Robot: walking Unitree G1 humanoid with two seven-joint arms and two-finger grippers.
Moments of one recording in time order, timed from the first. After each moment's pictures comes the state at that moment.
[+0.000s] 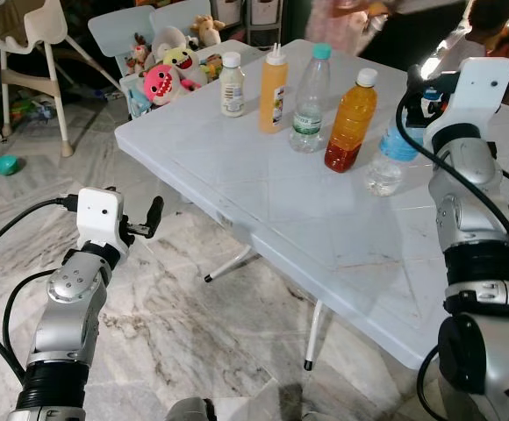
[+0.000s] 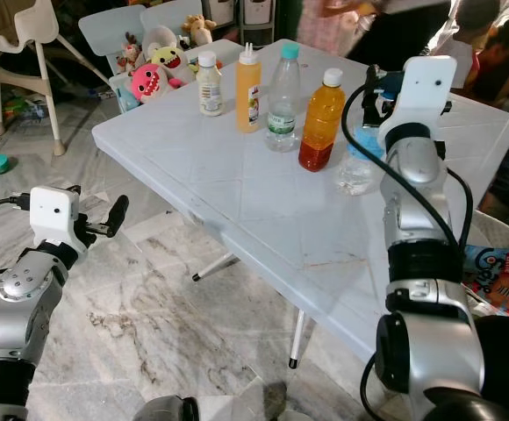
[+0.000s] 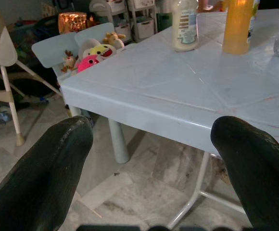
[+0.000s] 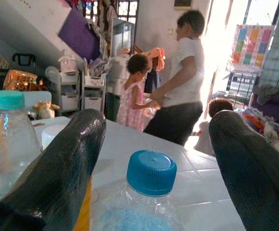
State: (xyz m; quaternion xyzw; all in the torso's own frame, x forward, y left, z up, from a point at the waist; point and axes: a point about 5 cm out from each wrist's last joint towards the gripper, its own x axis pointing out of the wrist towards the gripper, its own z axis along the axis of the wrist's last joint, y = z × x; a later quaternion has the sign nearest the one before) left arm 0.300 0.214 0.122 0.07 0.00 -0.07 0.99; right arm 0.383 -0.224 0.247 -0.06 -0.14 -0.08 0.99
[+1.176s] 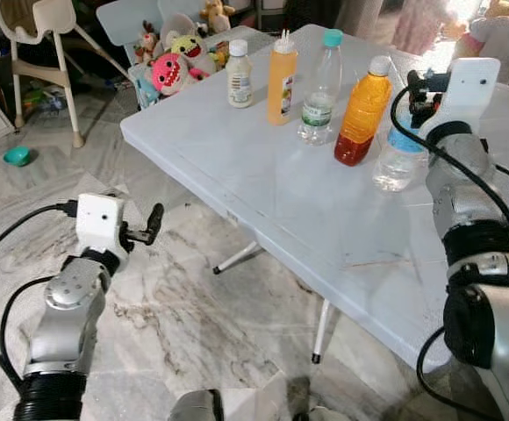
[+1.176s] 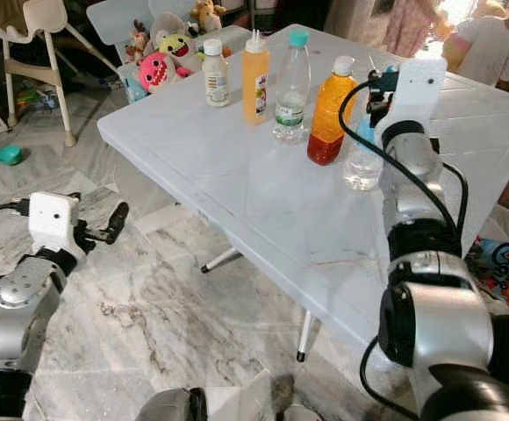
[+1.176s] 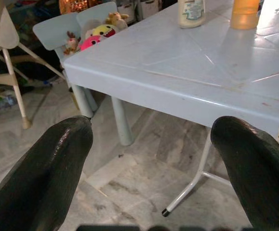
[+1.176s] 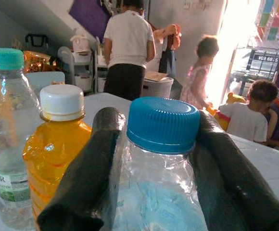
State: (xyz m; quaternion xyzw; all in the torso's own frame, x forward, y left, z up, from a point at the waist) left arm 0.291 0.210 0.119 0.07 0.02 -0.08 0.99; right arm 0.395 -0.229 0.239 -0.06 -0.12 -0.06 0.99
